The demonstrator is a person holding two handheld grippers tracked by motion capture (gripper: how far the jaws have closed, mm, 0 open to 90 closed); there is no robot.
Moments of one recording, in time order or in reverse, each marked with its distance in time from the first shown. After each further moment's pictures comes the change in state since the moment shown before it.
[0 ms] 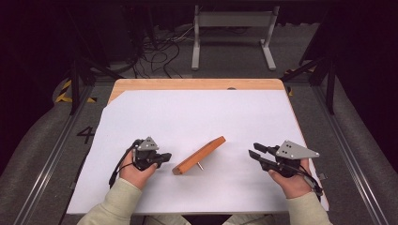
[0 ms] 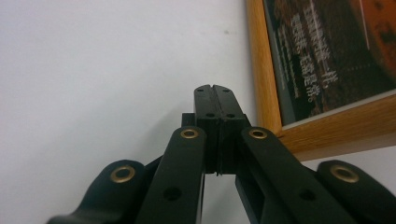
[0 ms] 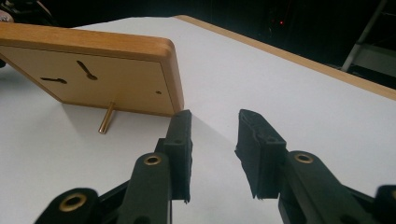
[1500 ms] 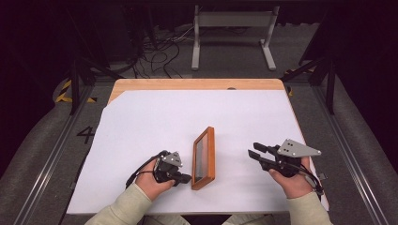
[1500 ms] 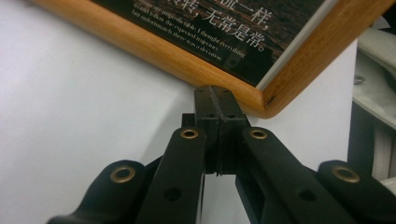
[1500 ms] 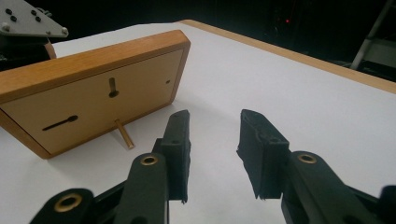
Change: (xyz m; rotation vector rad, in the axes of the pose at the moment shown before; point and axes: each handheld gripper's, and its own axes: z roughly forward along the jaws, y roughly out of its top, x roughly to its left) left arm -0.052 0.011 0.028 0.165 -0.287 0.170; right arm 0.000 0.005 -0.002 -0.008 0.031 0.063
